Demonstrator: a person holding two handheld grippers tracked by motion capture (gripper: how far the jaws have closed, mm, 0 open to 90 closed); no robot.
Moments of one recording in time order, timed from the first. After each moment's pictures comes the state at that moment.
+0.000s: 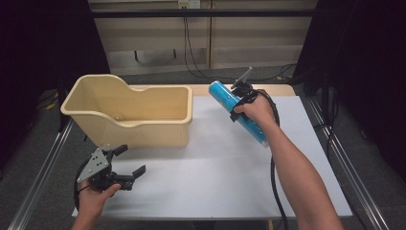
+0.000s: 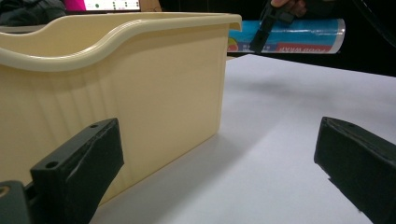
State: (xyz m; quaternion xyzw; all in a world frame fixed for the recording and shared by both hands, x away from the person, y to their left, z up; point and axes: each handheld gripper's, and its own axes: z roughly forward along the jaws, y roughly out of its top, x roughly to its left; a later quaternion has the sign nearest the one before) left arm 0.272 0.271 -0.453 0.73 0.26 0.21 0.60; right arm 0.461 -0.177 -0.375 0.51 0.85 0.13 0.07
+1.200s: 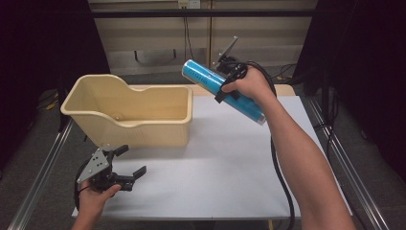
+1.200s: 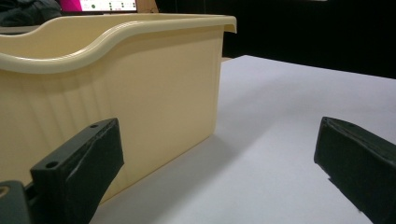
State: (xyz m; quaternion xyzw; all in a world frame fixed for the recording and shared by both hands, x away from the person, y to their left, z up) left arm 0.271 0.270 -0.452 0.73 0.26 0.20 0.60; right arm 0.462 -0.129 -0.280 0.38 0.90 0.18 0.08
